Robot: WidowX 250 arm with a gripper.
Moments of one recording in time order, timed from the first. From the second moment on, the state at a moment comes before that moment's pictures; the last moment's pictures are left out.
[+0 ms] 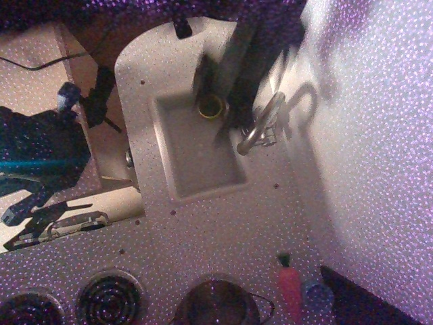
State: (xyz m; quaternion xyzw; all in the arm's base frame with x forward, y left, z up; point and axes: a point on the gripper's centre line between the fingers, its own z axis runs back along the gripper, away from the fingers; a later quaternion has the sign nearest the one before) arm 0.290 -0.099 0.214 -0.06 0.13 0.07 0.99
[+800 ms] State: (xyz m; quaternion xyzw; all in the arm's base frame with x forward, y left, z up) arm 0.289 -0.057 0.166 0.02 -0.05 0.12 0.99
